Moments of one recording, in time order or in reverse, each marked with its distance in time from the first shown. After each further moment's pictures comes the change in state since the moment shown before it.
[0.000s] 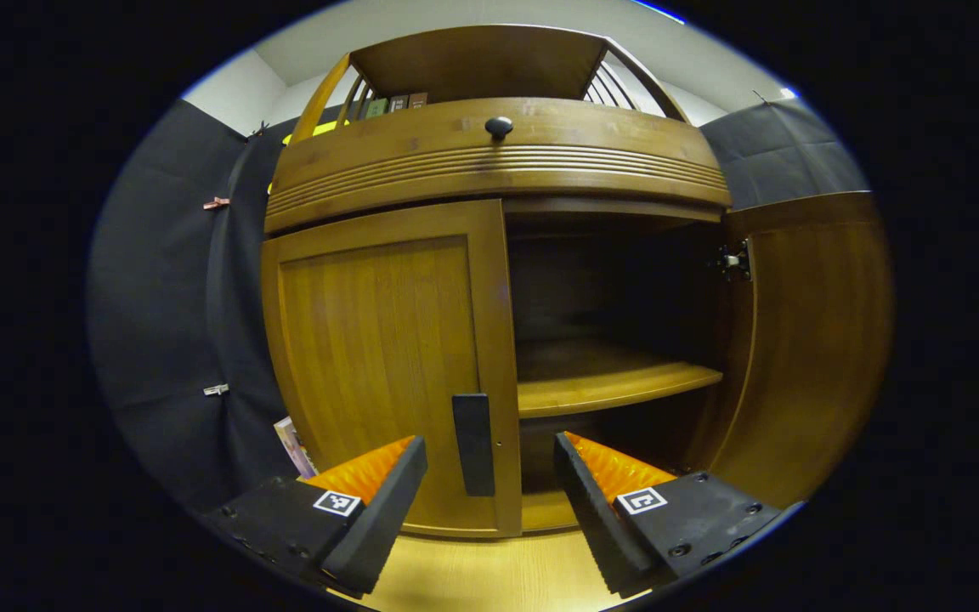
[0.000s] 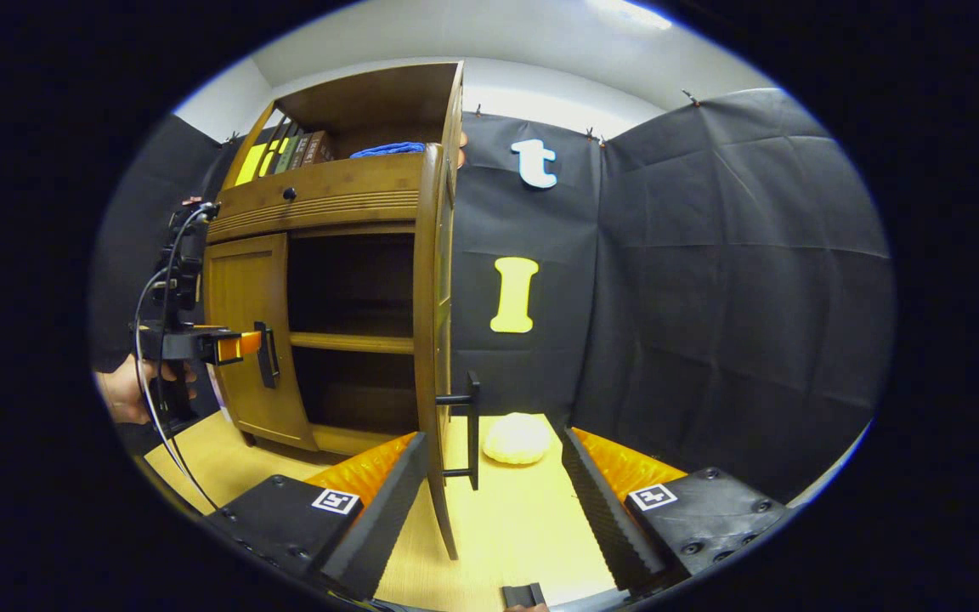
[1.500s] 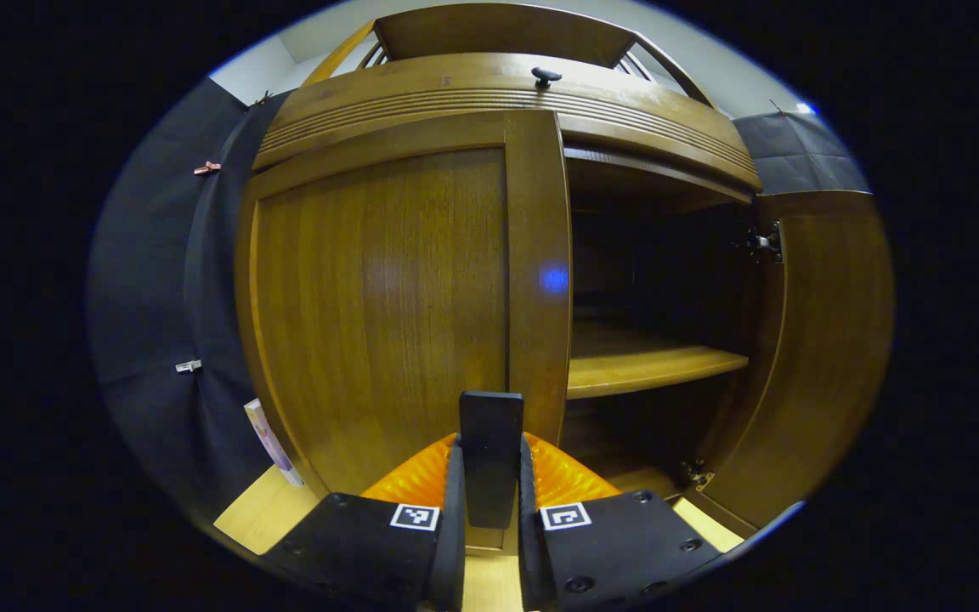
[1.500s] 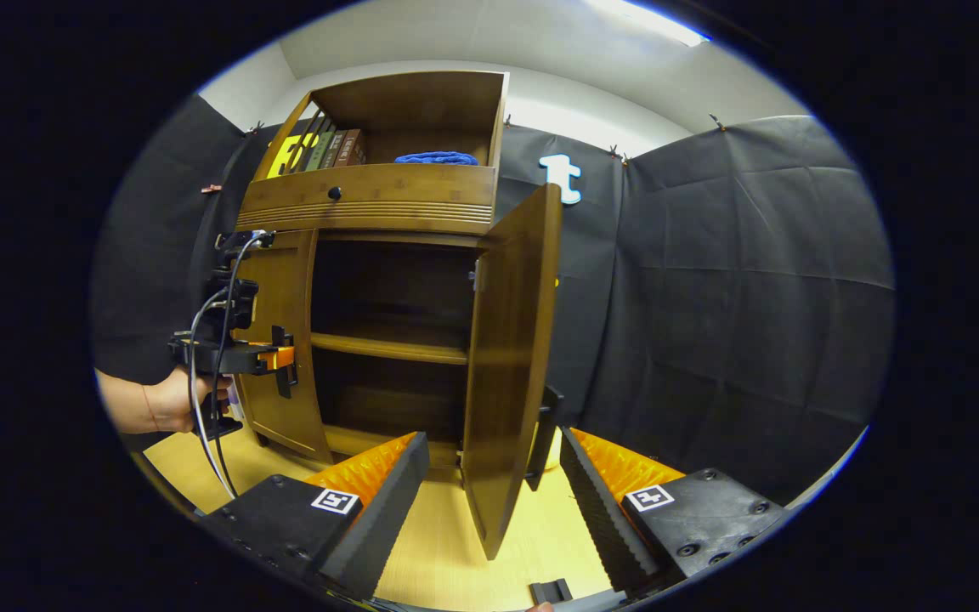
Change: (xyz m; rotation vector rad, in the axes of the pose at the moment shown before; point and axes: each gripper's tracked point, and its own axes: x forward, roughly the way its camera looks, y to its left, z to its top) left arm 0.017 0.025 -0.036 -0.058 0.046 -0.063; right arm -0.012 0.083 0.005 -0.058 -0.020 0.068
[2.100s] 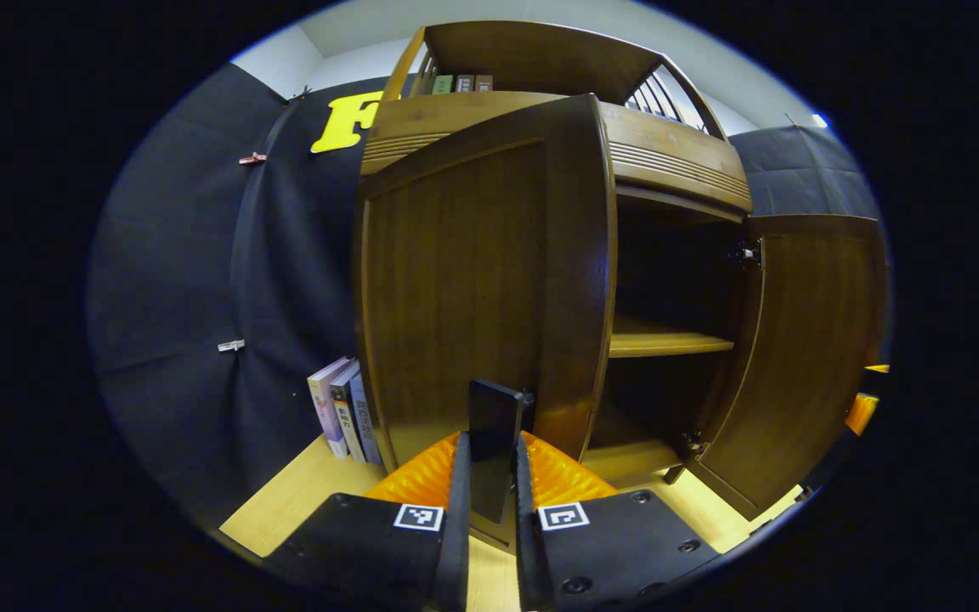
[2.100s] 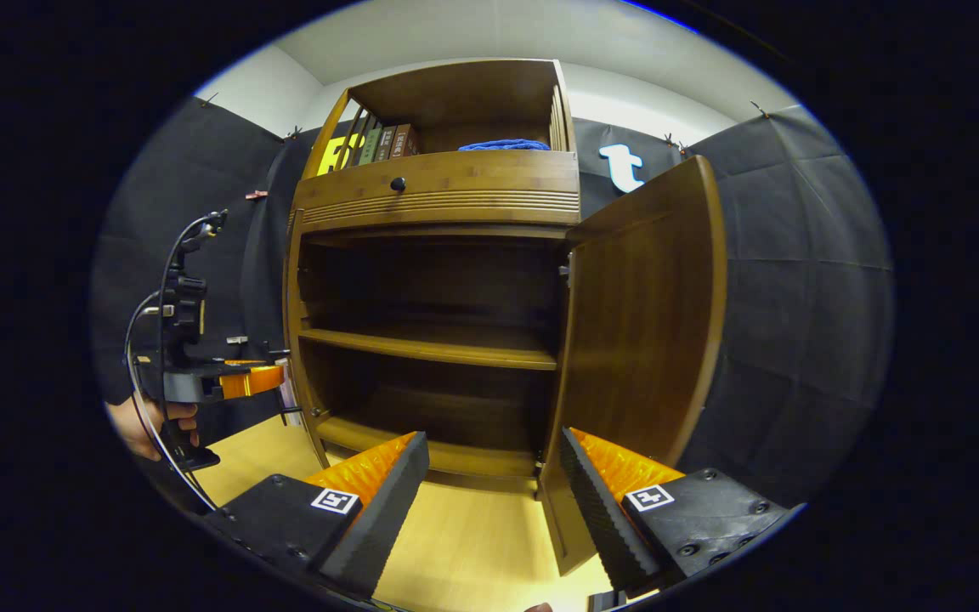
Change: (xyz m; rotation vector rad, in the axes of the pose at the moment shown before) left arm -0.102 0.057 -0.020 -0.050 0.028 0.071; right arm 0.037 0.088 -0.003 0.041 0.022 0.213
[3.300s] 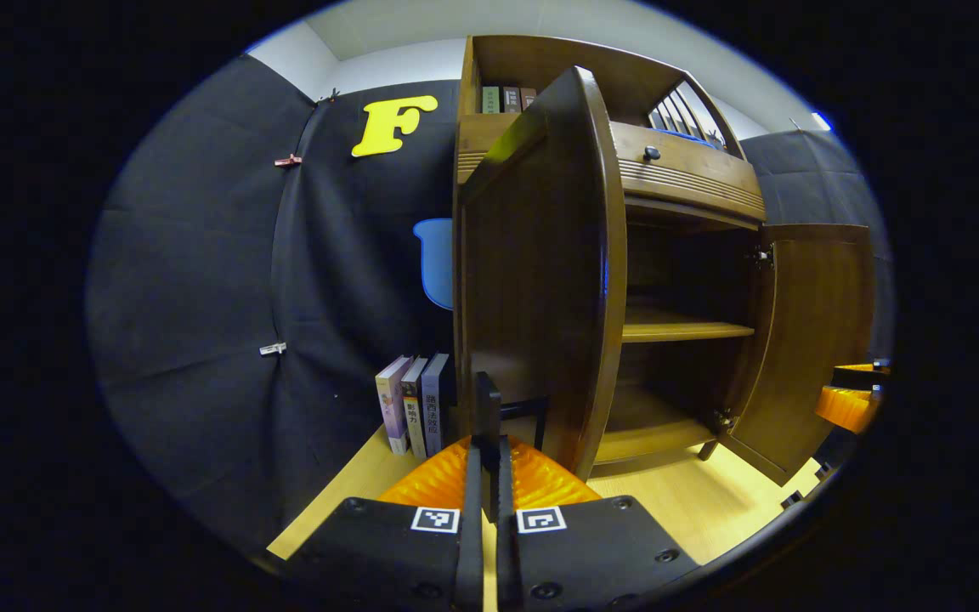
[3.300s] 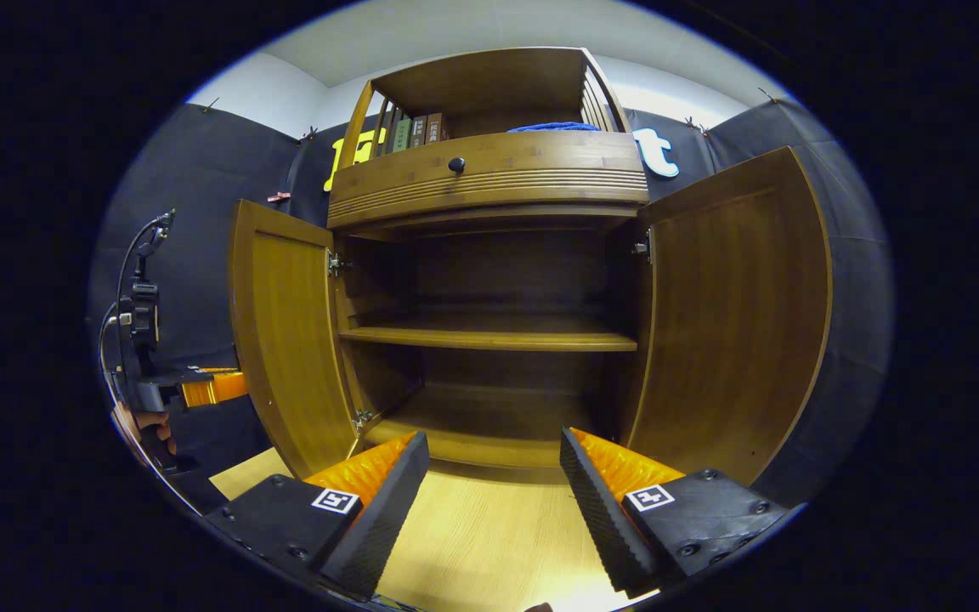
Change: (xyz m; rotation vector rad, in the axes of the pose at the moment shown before) left arm -0.056 0.116 -0.011 0.025 -0.006 0.040; right arm 0.015 0.093 -0.024 0.056 0.029 0.070
